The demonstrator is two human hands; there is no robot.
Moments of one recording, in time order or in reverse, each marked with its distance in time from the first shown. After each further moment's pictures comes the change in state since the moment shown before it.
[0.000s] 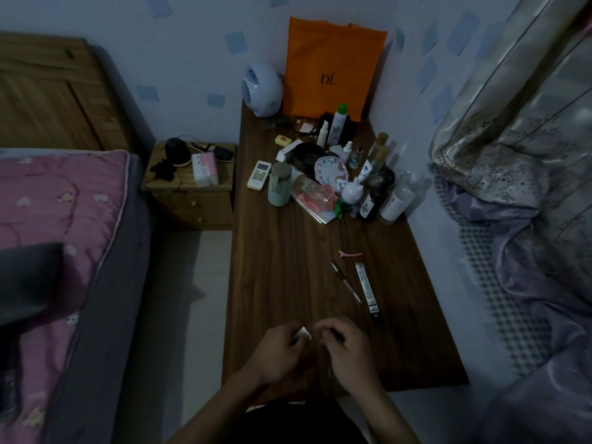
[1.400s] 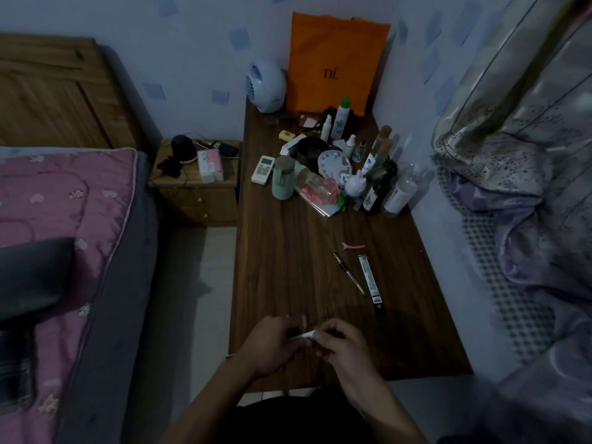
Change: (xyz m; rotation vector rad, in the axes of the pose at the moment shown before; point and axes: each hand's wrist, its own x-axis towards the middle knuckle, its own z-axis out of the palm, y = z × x) left_hand -0.015 -0.007 -0.017 0.221 -0.069 0.182; right_hand -0.015 0.015 0.008 0.535 -0.121 0.473
